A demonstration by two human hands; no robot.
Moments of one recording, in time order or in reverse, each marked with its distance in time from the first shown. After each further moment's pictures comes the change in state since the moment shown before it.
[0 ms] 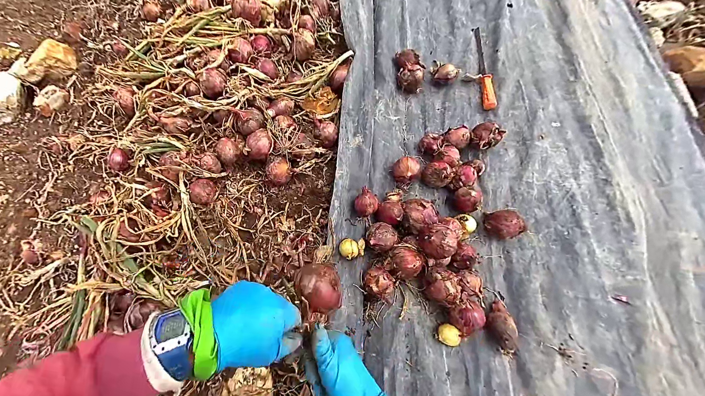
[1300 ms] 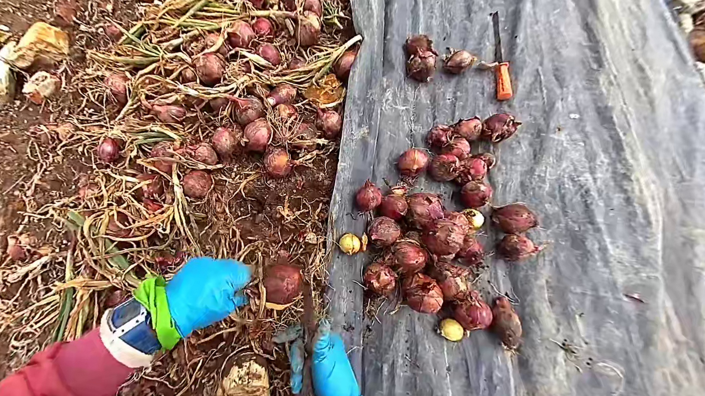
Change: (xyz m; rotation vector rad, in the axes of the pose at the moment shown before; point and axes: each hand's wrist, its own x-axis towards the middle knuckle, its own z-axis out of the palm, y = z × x) left_hand 0.007 -0.078 0.032 -0.059 0.263 -0.179; right_hand 0.009 0.023 0.030 0.494 0.109 -0.068
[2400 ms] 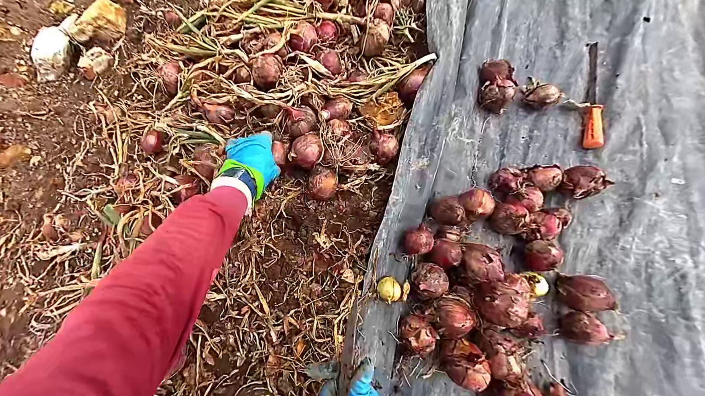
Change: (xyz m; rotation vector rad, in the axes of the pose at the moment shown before) left_hand 0.221 -0.148 -0.090 -0.012 0.504 -0.634; right_hand 0.015 -0.009 0.008 -0.009 0.284 0.177
